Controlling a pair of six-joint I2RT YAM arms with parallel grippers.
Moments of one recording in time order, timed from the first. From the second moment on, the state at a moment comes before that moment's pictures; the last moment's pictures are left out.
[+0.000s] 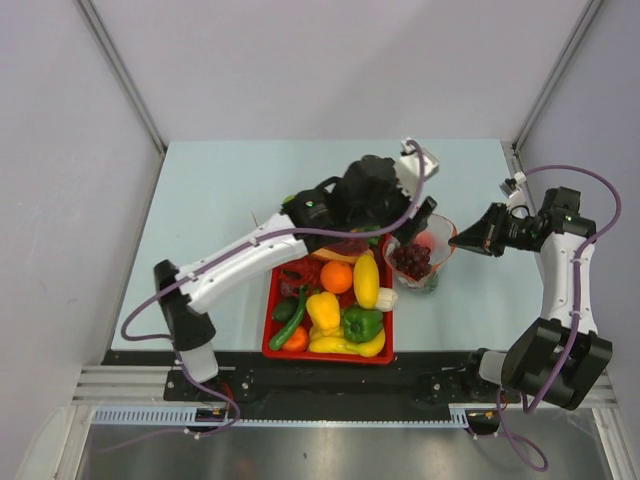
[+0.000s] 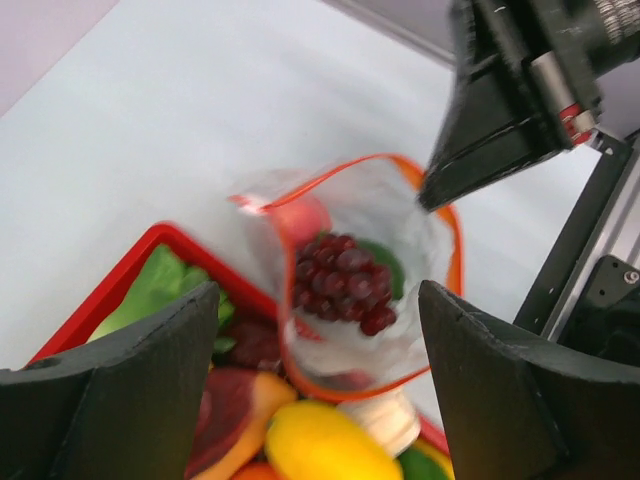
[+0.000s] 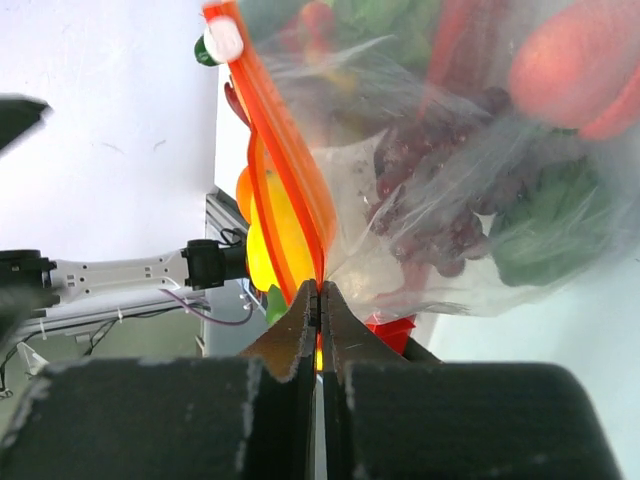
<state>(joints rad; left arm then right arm) -1.07 1.81 1.95 -0.56 -0.07 -0.04 -0.38 1.26 1.13 -1.04 -1.10 -0.01</state>
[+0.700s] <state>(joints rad) -0.70 1.34 1.33 -0.66 0.26 0.13 -0.39 1.25 1.13 -1.03 -1.09 0.02</state>
